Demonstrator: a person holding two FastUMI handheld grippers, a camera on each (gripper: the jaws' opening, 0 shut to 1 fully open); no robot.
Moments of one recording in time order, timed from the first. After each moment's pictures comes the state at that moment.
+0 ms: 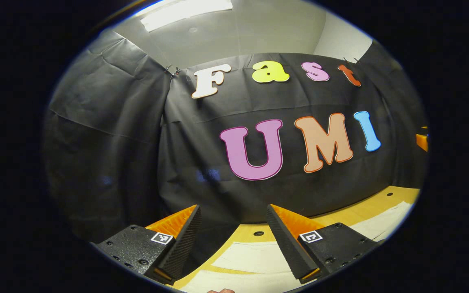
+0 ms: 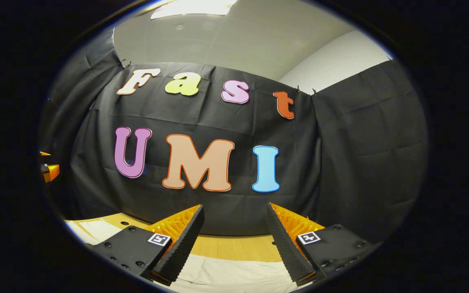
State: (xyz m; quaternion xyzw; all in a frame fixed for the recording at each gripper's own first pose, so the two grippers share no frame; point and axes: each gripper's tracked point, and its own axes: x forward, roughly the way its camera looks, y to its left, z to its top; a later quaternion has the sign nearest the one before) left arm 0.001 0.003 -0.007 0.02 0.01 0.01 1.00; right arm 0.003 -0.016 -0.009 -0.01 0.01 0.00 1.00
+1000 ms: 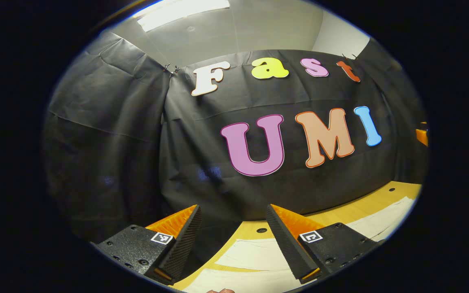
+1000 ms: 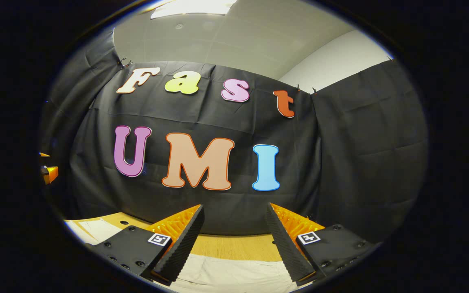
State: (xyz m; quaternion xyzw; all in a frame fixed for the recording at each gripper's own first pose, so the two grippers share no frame) left arm 0.000 0.008 -0.021 0.03 0.02 0.01 1.00; right arm 0.006 -0.013 -0.012 0.00 0.01 0.00 1.00
